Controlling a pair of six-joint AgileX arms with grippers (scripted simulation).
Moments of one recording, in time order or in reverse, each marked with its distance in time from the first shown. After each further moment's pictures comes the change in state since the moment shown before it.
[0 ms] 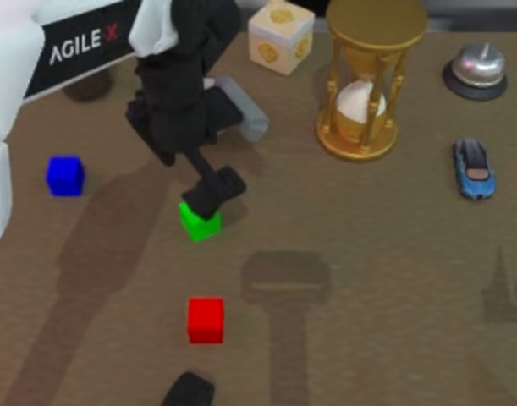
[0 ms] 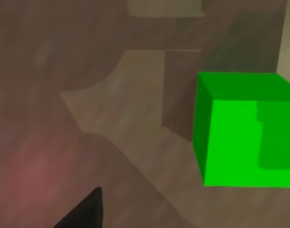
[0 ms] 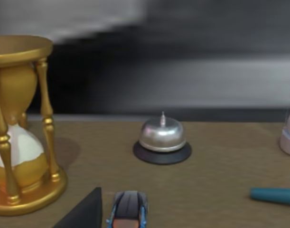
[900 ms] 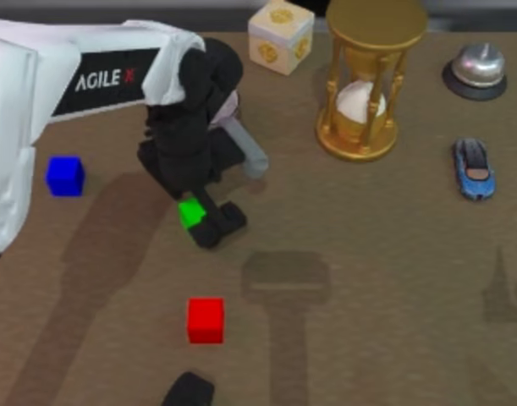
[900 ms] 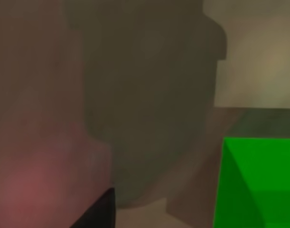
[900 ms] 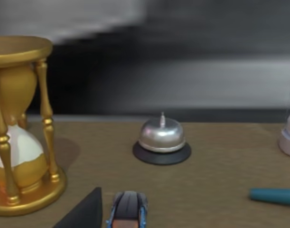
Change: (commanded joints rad) left arm -0.001 0.068 -0.158 0.230 0.001 0.001; right arm 0.000 0.000 0.000 0.000 0.000 0.000
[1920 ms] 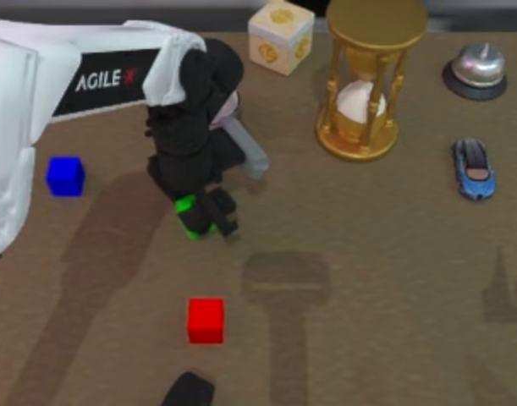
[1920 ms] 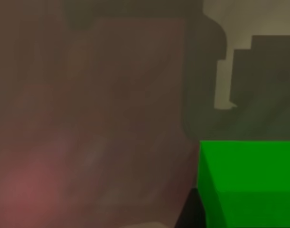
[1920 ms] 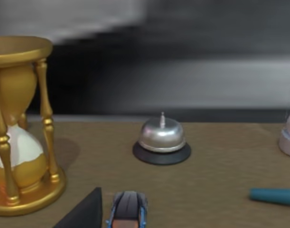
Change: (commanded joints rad) left arm 0.000 0.000 0.000 0.000 0.000 0.000; right arm 0.000 0.000 0.000 0.000 0.000 0.000
